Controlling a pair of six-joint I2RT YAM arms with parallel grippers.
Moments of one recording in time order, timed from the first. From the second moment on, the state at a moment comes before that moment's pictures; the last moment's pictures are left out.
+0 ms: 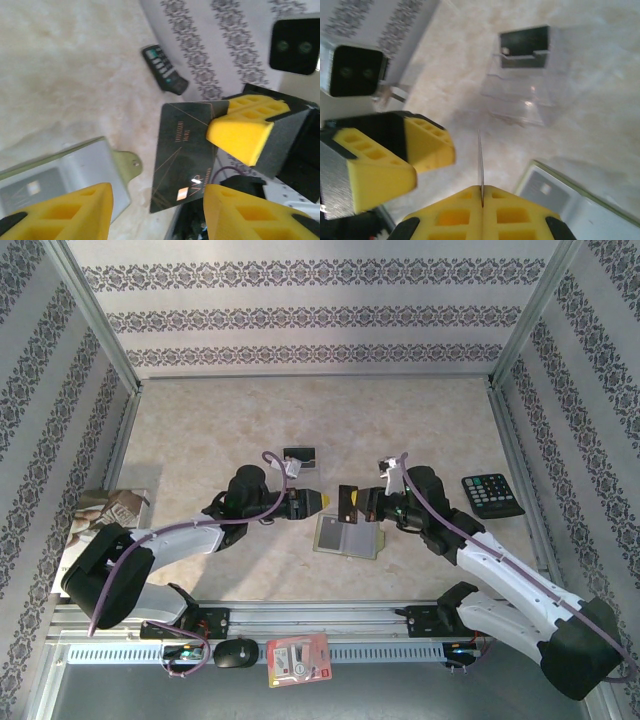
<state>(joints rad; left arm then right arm) -0.61 1.38 0.56 0.54 0.63 -0.84 0.55 0.93 0.58 -0.11 -0.37 0.61</state>
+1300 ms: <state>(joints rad) -0.58 1.32 0.91 0.14 0.73 -0.58 0.52 0.81 0.47 0.15 -0.43 0.77</state>
